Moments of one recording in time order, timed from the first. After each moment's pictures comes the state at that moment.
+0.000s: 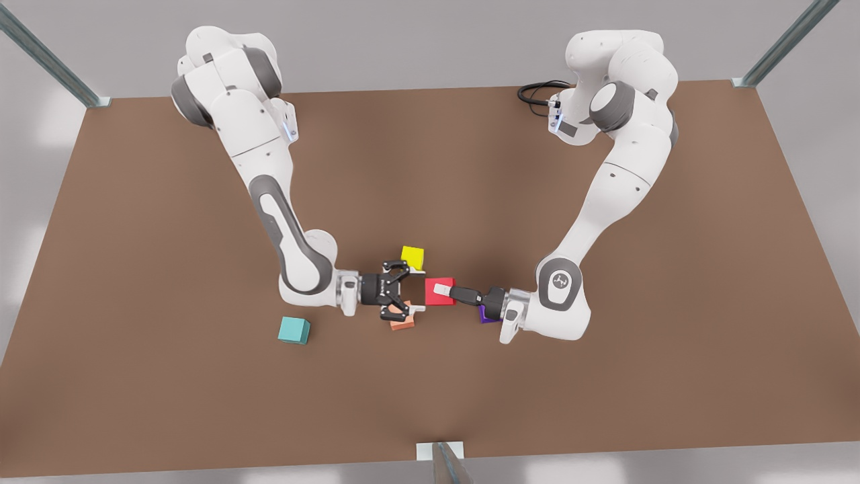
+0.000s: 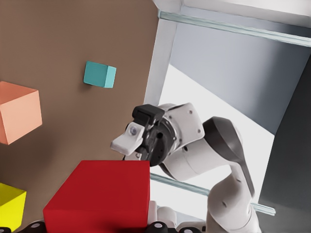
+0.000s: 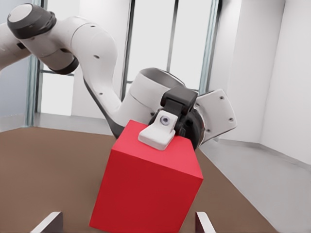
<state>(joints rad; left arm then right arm) -0.03 1.06 -0.59 -1.15 -1.03 1.91 0.21 0.41 0.74 0.05 -1.57 1.82 2.02 -2.48</state>
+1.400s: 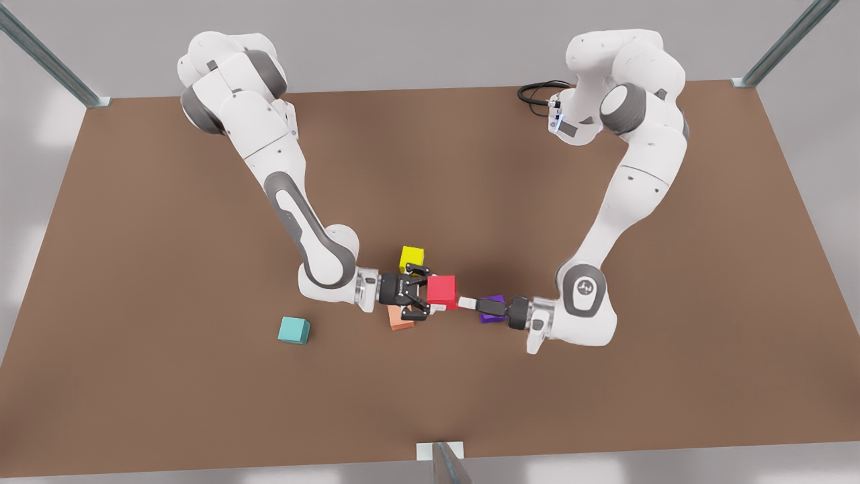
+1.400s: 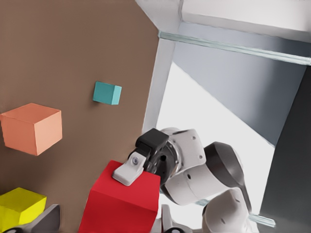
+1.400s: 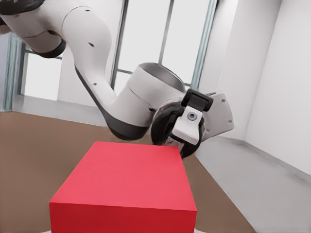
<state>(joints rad) 0.07 1.05 -0.60 -1.15 -0.99 1.89 0.22 0.40 0.78 0.17 -1.48 1.81 2.22 -2.52</state>
